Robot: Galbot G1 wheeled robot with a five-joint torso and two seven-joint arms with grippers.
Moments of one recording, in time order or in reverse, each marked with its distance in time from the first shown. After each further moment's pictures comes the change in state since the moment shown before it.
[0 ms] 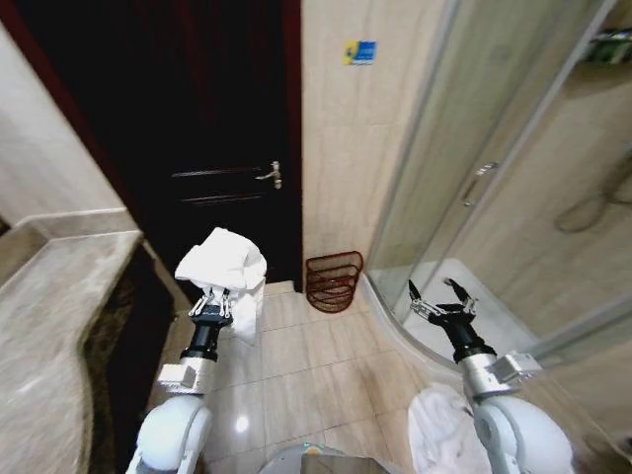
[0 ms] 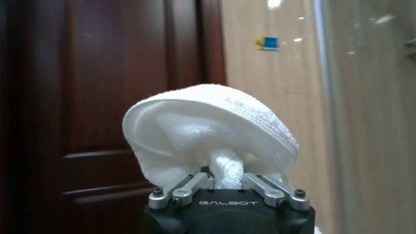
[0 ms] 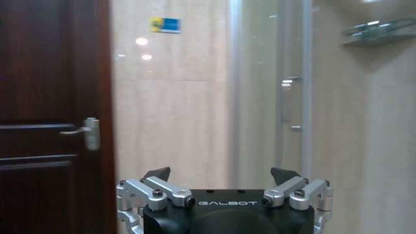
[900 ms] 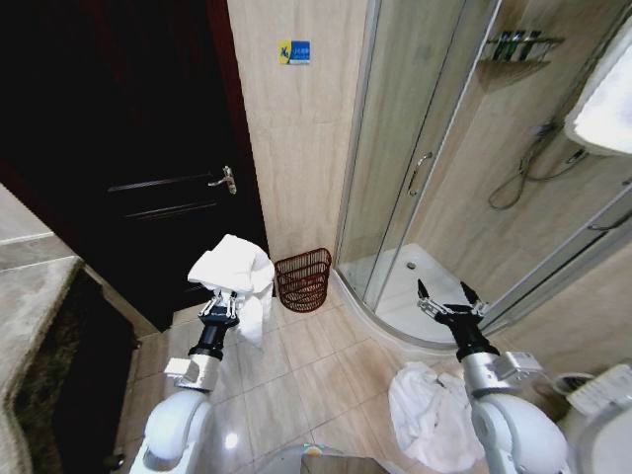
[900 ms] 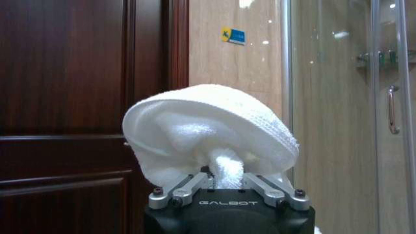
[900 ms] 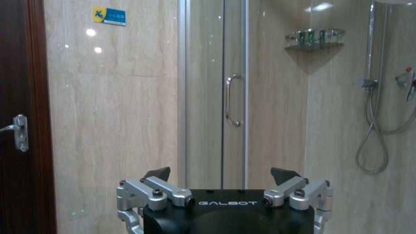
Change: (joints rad) left arm -0.032 0.022 -0.001 0.044 -0.101 0.012 0.066; right arm 0.014 0.007 -0.006 -0.016 -0.021 -0.006 0.063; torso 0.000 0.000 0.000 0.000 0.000
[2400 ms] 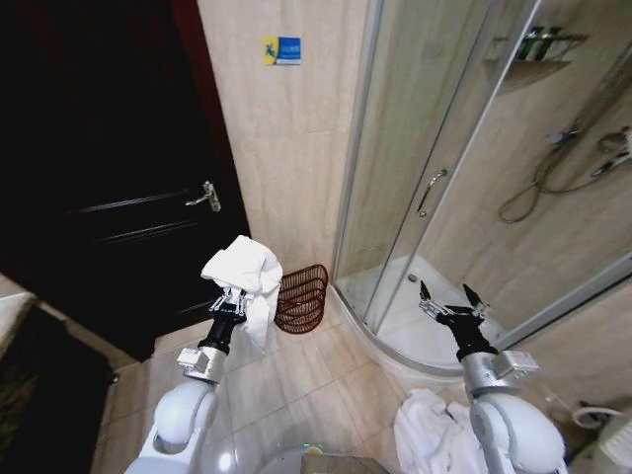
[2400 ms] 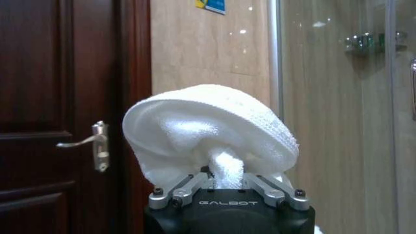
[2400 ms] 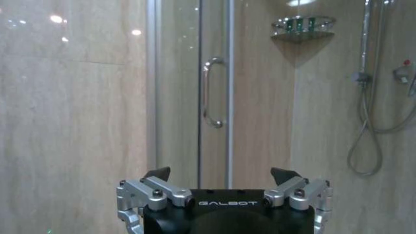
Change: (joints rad) left arm -0.065 0.027 0.025 0.058 0.014 0.020 0.032; right arm 0.003 -0.001 0.002 -0.015 -0.007 -0.002 0.033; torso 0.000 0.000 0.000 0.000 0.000
